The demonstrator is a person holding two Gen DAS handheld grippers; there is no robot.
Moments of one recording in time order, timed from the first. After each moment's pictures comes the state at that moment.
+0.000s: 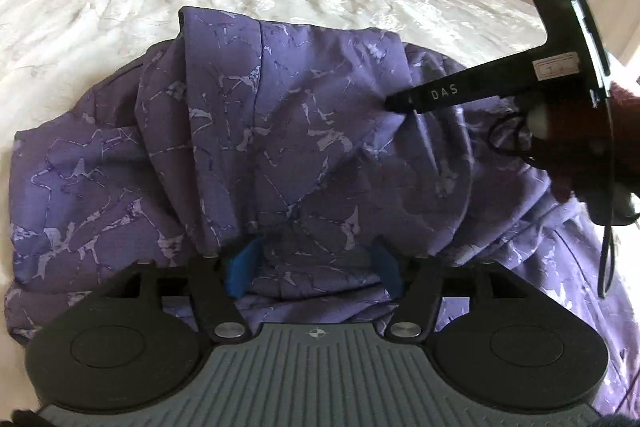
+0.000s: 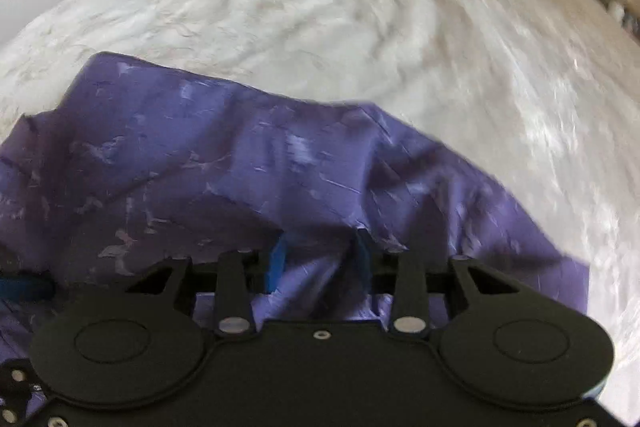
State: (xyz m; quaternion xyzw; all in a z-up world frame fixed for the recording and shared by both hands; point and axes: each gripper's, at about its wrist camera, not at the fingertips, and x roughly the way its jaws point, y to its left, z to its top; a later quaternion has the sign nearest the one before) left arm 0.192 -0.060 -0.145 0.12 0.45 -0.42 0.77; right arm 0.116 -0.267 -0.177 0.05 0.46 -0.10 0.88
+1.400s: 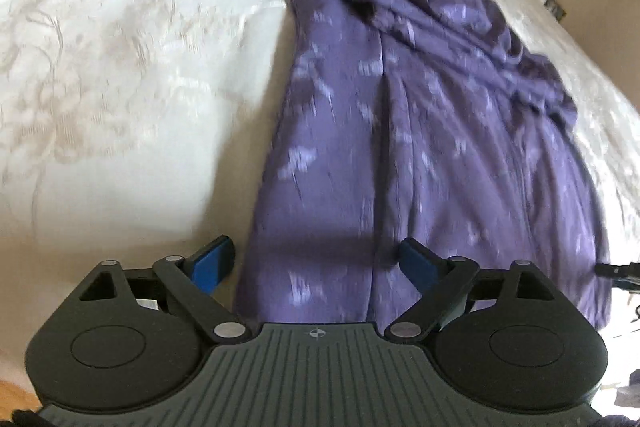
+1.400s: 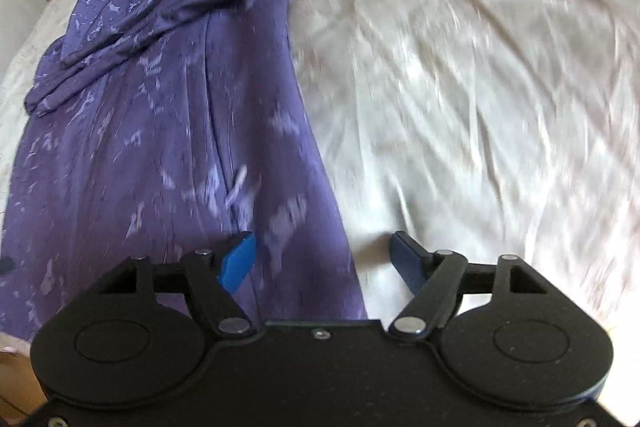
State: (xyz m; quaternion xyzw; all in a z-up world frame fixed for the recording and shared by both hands) left arm 0.027 0.201 -0.139 -0.01 0.55 -0.26 0.80; right arm -0.256 -0.245 -0.182 0.27 0.50 -0.20 0.80
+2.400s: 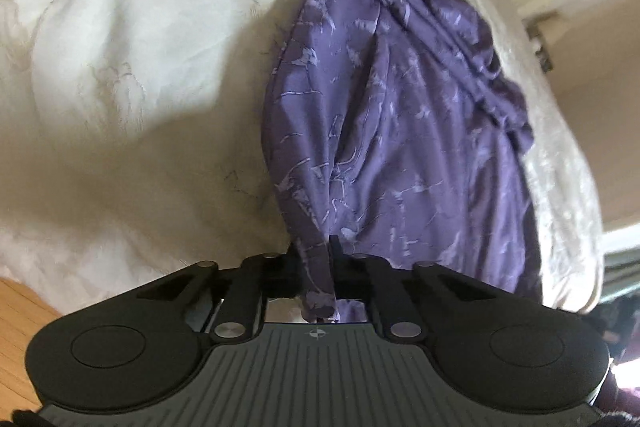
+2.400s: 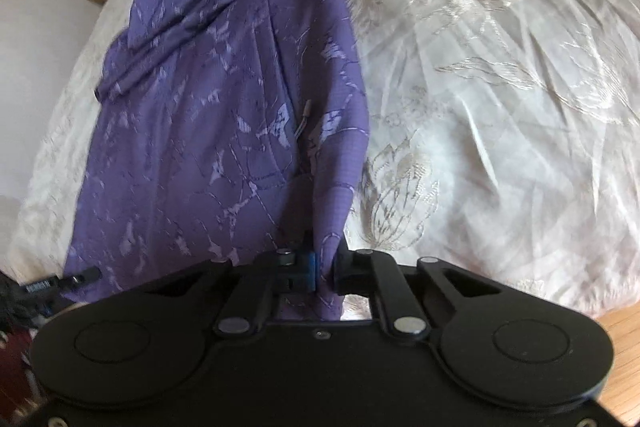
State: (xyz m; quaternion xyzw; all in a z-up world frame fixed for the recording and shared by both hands) left arm -0.011 0.231 -0.146 -0.18 0.59 -0.26 0.74; right arm -0.282 -0.238 -0.181 0.36 0.48 -0.10 0.79
